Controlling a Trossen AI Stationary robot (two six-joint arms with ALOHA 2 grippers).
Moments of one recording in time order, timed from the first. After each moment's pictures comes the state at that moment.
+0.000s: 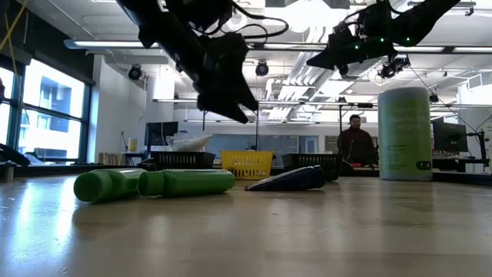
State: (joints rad) left arm 0.09 1.61 1.04 -0.09 -0.01 -0.25; right arm -1.07 1.36 0.97 0.37 -0.60 -0.10
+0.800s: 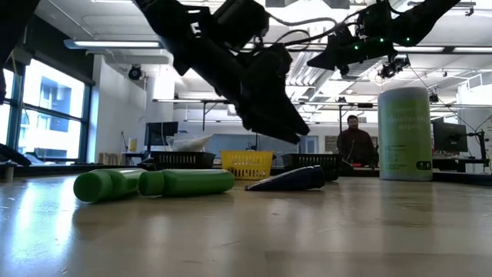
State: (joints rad) left arm 0.02 1.90 1.19 0.12 0.07 -0.07; right arm -1.07 1.36 0.97 0.37 -0.58 -0.10
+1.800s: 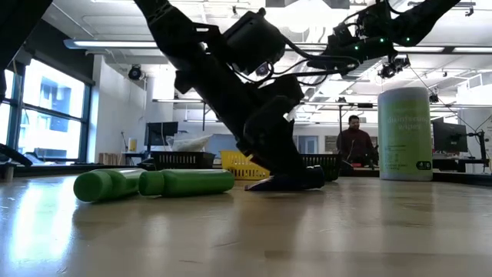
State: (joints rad) left arm -0.06 2.05 1.24 0.09 -0.03 -0.12; right arm -1.07 1.36 0.97 0.36 -0.59 -0.10
